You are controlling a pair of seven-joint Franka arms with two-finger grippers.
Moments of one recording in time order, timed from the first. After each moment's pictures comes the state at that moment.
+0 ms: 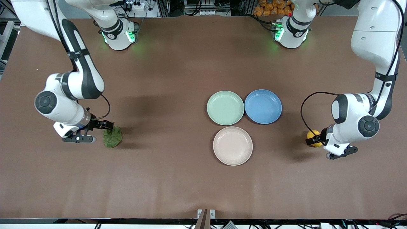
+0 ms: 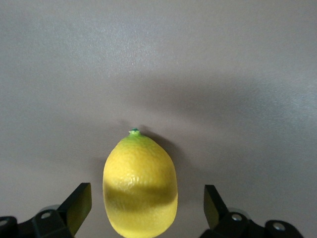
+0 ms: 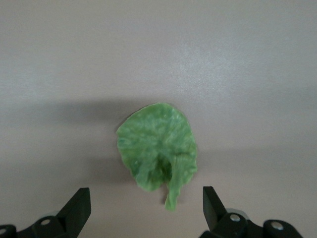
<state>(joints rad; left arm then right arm) 0.06 0.62 -0.05 -1.74 0.06 2.27 -0.32 0.10 0.39 -0.04 -1.98 0.02 2.37 0.09</state>
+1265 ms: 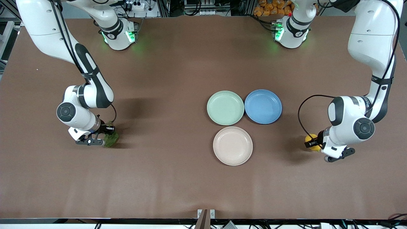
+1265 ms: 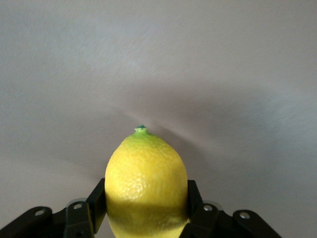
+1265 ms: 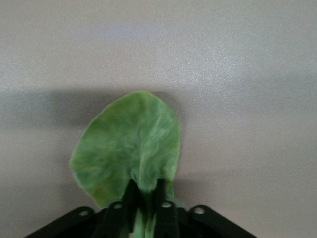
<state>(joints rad) 0.03 0.64 -0.07 -1.68 0.06 2.28 -0.44 0.08 0.54 -0.05 -2.02 -0.02 2.52 0.09</state>
